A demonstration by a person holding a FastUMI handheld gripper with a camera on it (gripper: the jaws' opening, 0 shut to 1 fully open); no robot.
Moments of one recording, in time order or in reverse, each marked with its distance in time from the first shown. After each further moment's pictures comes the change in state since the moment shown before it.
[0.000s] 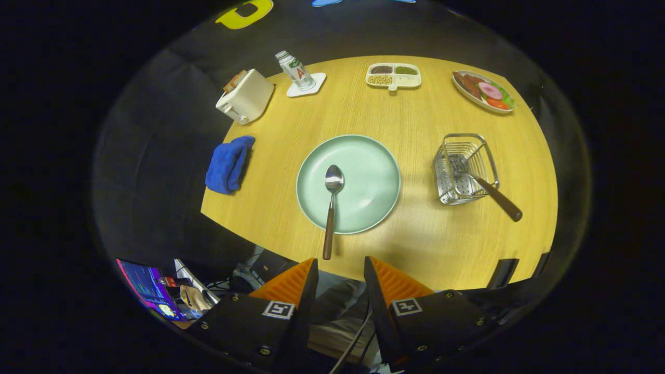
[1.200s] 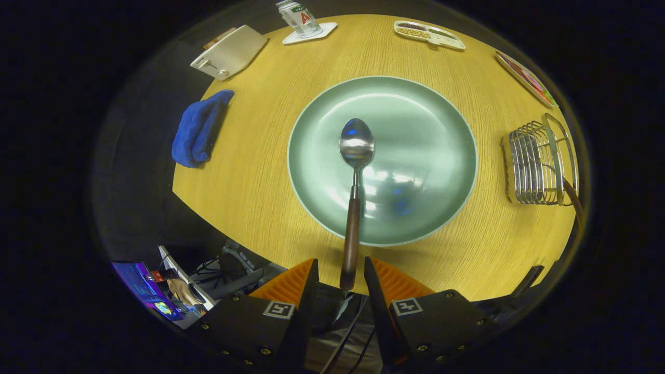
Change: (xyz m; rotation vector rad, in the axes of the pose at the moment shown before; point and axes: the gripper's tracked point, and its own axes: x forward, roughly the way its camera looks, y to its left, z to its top) arm 0.120 0.010 -0.020 -0.027 0.226 -0.082
